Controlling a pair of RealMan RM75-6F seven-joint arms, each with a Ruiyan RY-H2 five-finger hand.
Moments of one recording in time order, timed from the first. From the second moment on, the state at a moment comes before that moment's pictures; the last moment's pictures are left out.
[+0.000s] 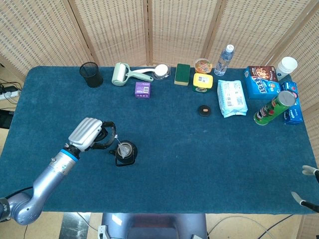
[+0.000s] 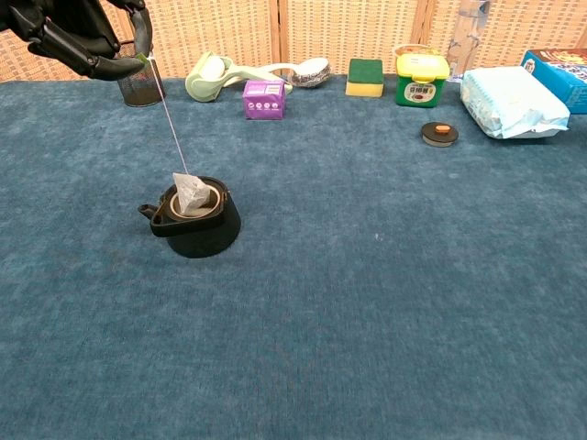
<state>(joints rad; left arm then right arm) -0.70 -1.15 -0.22 -1.87 1.19 0.97 -0.01 -0.11 -1.11 0.07 -1.52 -1.47 1.62 0.19</state>
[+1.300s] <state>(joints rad) -0.66 -1.12 -0.05 -1.86 1.21 0.89 0.07 -0.09 -1.11 0.08 -1.54 -1.49 1.60 0.15</state>
